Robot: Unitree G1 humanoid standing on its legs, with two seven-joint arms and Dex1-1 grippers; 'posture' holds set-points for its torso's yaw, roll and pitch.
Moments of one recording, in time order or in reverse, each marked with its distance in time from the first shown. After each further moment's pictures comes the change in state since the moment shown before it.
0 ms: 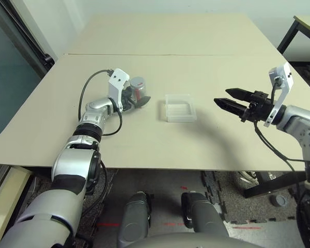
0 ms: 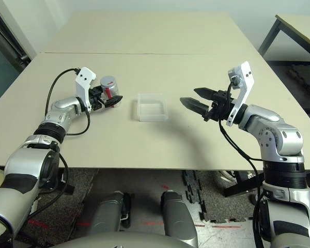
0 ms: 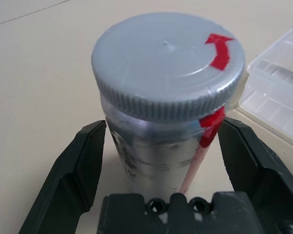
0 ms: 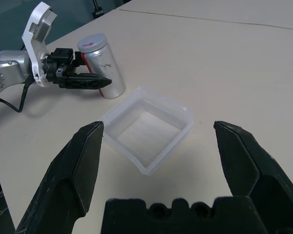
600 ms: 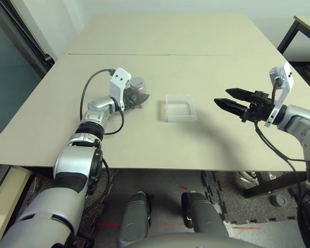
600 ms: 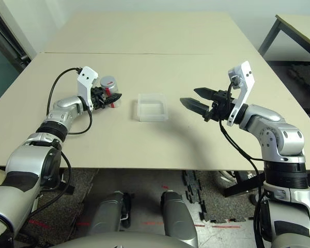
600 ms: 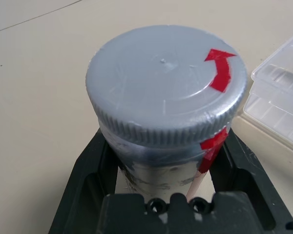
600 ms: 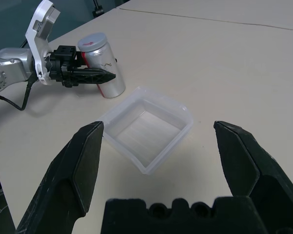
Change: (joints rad) left arm -0.018 -0.016 0.001 0.025 0.024 -0.022 0.029; right arm 0.001 -0.006 0.000 -0.004 0.000 0.002 0.002
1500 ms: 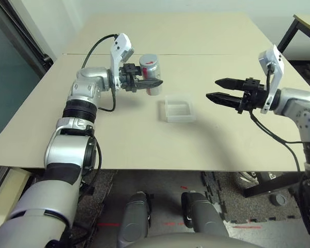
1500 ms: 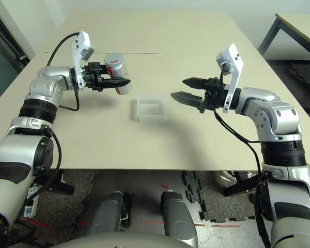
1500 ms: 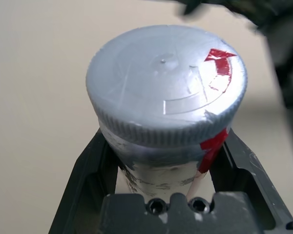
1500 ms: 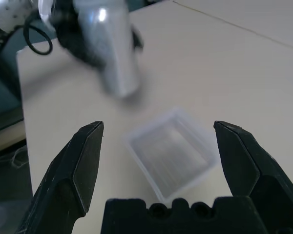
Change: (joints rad) left arm -0.076 0.107 -0.106 -0.488 -0.103 0.458 -0.644; right arm -0.293 -0.058 0.168 0.143 -0.062 -0.015 0.224
